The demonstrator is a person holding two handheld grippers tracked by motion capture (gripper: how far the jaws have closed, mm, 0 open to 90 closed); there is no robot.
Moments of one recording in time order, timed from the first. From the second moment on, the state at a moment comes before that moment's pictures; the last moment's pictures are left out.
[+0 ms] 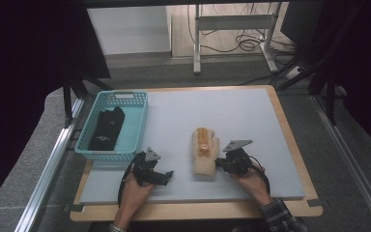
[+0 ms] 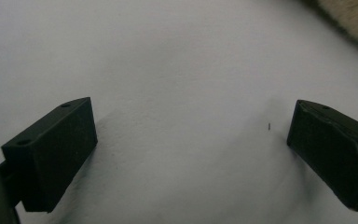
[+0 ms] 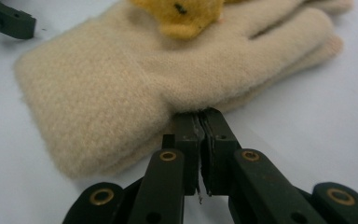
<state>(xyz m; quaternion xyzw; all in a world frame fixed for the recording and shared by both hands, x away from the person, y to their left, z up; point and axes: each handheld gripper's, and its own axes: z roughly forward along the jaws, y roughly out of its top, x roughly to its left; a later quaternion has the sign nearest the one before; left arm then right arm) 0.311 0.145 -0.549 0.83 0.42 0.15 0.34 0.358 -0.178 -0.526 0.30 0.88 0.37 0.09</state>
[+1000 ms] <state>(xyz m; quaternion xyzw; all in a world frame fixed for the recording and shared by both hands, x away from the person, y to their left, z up) 0.300 0.166 -0.552 0.82 0.44 0.15 0.34 0.355 -0.100 -0.530 0.25 0.89 0.38 0.10</state>
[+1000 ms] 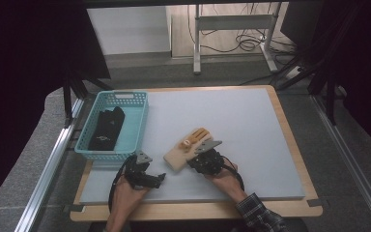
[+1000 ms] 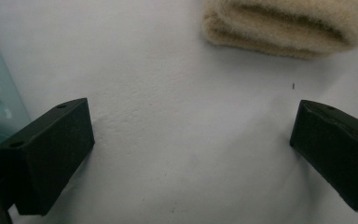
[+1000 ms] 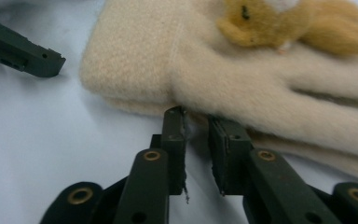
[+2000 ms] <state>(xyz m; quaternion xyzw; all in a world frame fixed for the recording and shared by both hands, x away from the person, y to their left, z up) 0.300 0.166 -0.552 0.81 0.44 0.15 0.34 0.361 -0.234 -0.510 0.36 0.83 0.38 0.18</state>
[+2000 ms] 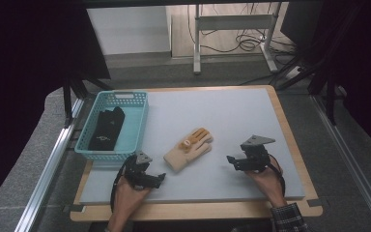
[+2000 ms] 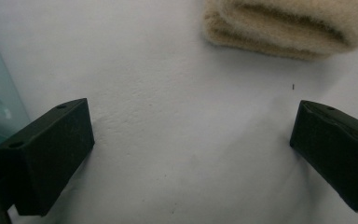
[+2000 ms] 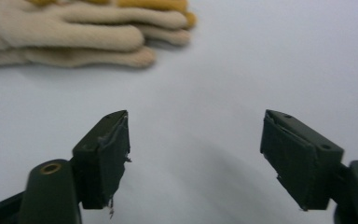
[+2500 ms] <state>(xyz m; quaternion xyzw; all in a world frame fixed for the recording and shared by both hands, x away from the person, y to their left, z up) 0.300 0.166 -0.552 0.82 0.44 0.15 0.34 0.363 -0.261 -0.531 0.38 0.84 0.35 0.18</state>
